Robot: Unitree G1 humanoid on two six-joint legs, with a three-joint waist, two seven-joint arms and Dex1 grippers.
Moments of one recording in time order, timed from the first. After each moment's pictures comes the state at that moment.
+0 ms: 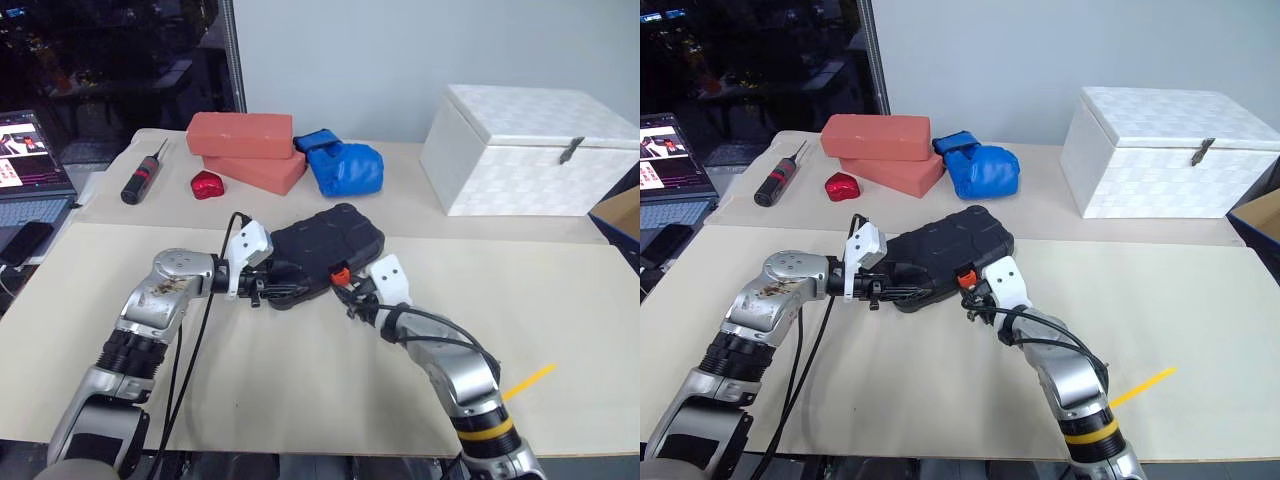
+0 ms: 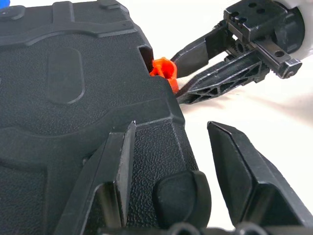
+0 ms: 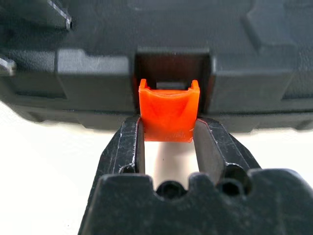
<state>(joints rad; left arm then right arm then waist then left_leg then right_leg) -0.62 0.60 -0.18 0.13 -0.29 0.42 -1.13 -0.34 -0.20 0.22 -0.22 0.13 0.64 0.35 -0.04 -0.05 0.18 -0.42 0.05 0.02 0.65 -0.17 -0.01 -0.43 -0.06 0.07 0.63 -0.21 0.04</state>
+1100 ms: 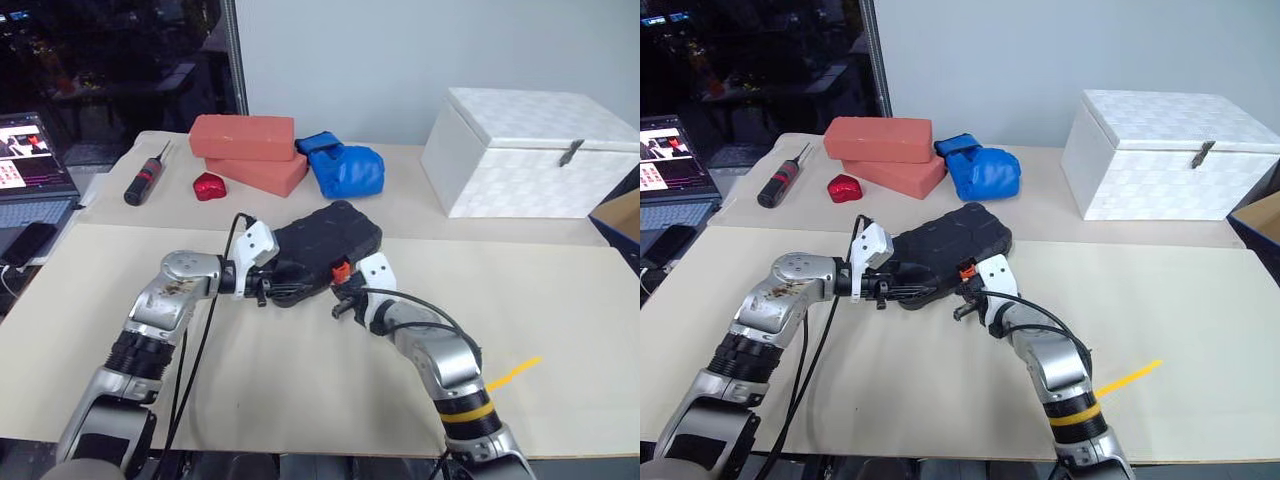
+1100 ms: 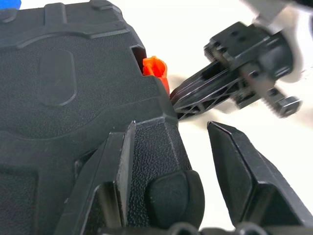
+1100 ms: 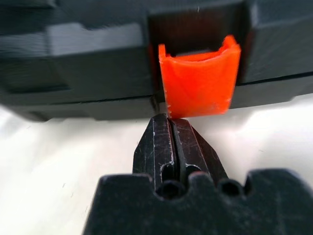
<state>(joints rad) -0.62 0.57 -0.18 0.12 -0.28 0.43 -1.10 -0.33 -0.18 0.19 -0.25 0.16 0.77 0.37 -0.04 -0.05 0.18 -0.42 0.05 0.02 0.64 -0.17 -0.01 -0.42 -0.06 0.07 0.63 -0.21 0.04</state>
